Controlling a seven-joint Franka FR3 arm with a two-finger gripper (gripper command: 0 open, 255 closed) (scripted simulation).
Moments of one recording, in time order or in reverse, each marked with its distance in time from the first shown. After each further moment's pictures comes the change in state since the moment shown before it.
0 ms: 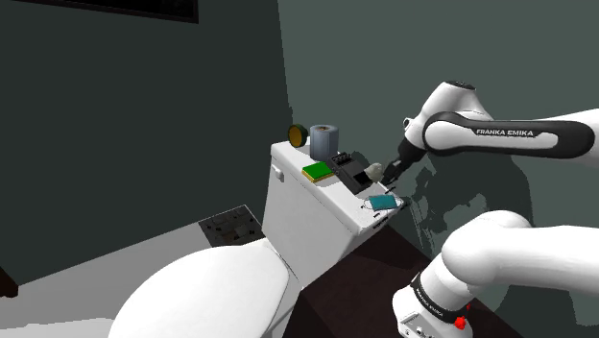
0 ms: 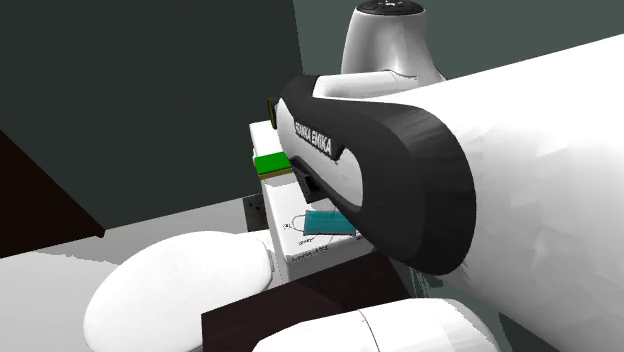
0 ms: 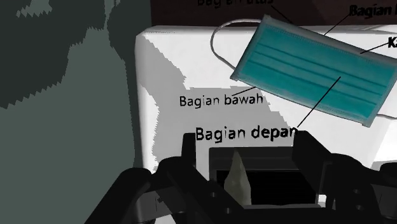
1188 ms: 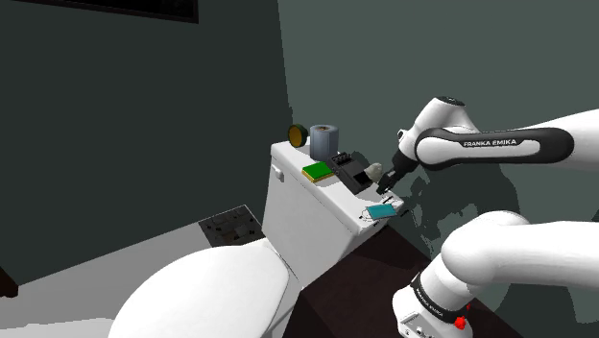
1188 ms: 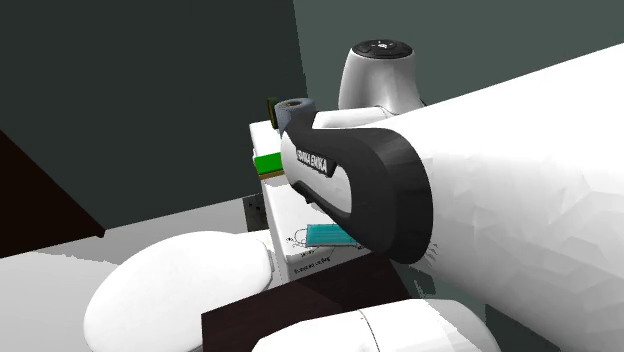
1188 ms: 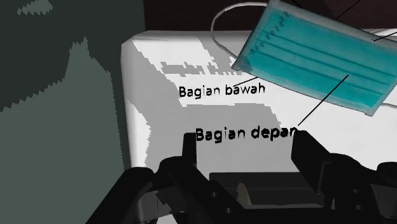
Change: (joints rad) arm -0.012 0.069 -0.024 -0.073 -0.028 0.139 0.004
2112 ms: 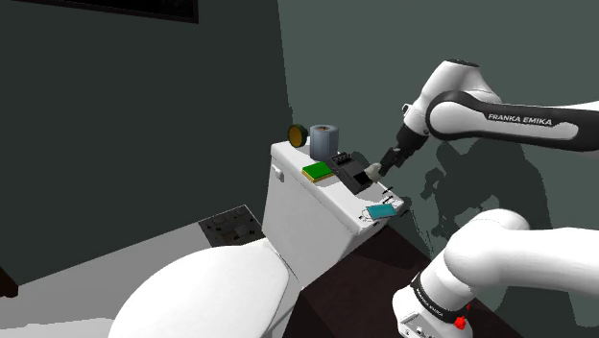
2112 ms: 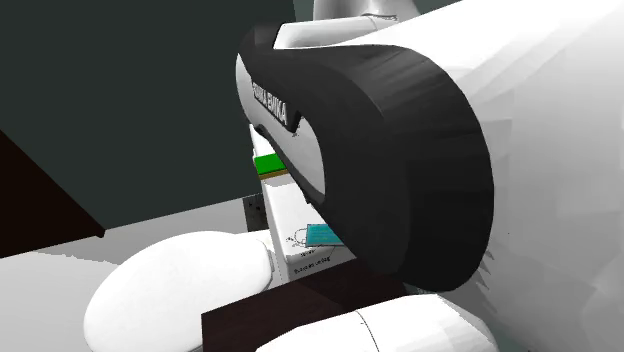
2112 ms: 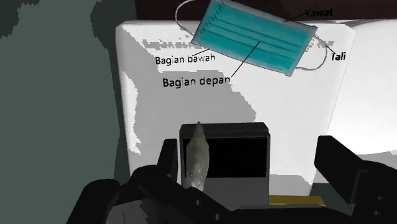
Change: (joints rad) arm 0.069 -0.110 0.121 0.165 0.101 -0.294 0.076
